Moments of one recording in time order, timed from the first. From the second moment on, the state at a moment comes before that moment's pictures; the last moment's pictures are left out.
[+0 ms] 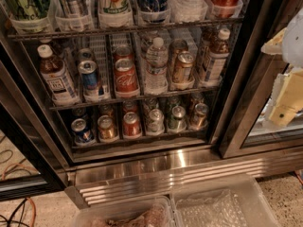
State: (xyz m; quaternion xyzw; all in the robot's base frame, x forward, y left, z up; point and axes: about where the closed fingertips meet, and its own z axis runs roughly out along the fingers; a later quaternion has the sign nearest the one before) arm 0.438 -0.217 0.976 -0.60 0.78 -0.03 0.16
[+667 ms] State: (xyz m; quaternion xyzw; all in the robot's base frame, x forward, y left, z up) arm 0.438 -0.212 0.976 -0.59 0.78 -0.02 0.18
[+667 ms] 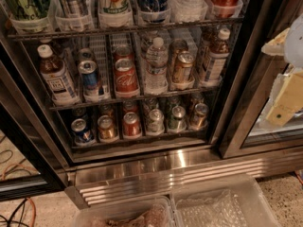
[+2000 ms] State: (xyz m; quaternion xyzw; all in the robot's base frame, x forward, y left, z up) arm 0.422 -0.108 1.000 -0.58 0.73 0.08 0.35
